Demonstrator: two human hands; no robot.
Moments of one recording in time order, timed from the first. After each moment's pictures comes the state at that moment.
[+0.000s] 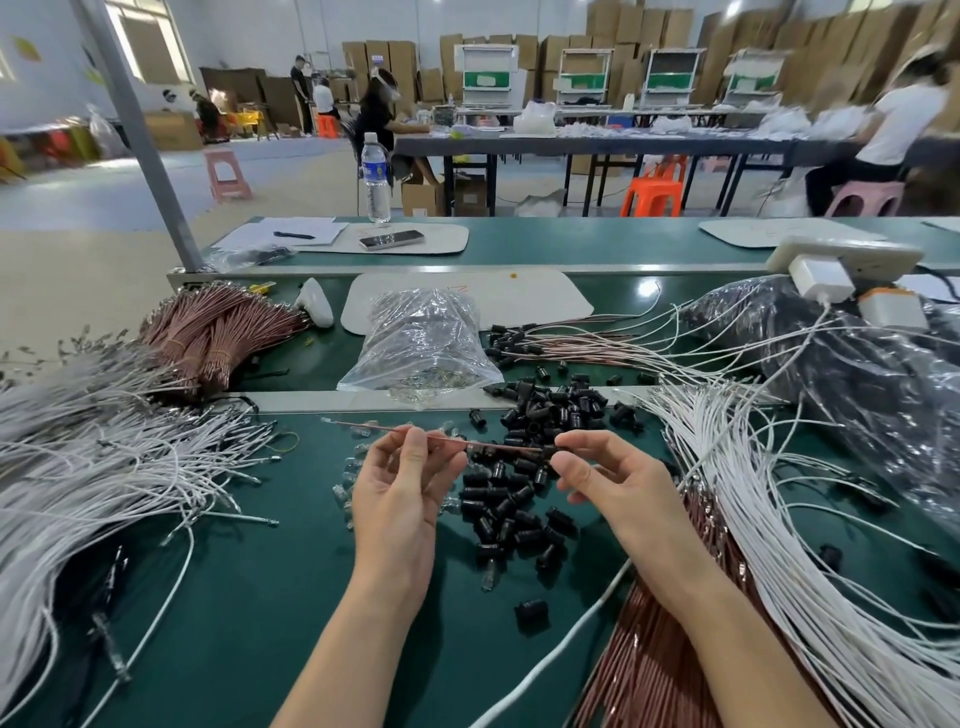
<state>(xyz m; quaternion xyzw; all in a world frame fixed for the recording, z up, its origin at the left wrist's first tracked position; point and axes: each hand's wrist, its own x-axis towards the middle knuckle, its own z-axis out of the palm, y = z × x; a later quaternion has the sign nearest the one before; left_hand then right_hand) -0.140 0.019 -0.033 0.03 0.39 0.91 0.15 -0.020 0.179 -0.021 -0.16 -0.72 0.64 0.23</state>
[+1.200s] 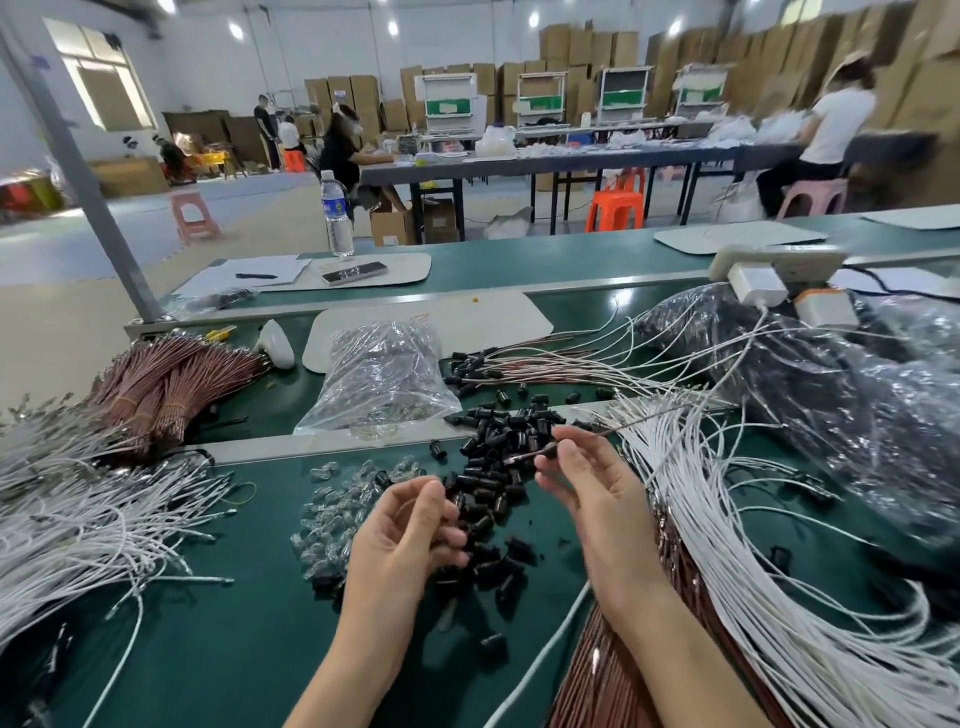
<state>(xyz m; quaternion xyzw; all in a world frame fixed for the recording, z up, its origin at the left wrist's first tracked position) -0.113 0.023 -0.037 0.15 0.57 0.78 0.19 -0.027 0.179 -0.022 -0.20 -0.53 0.74 0.37</state>
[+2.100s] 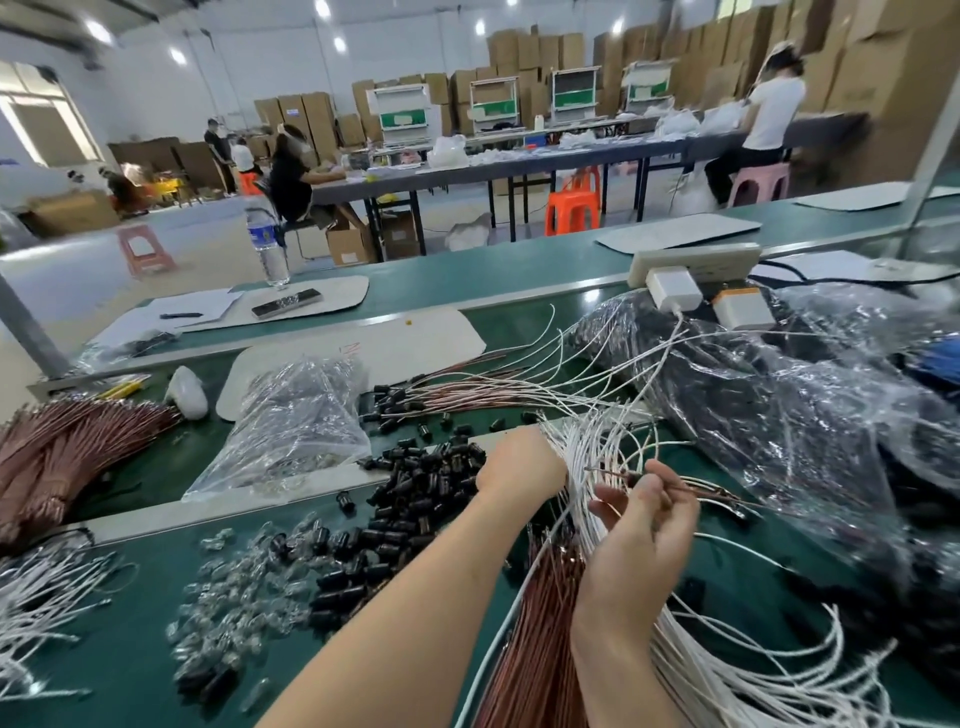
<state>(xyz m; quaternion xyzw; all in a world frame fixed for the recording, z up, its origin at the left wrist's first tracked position) -0.112 0.271 -0.003 0.32 0.90 0.21 0.19 -0.001 0.240 -0.026 -0.38 -0.37 0.58 0.62</state>
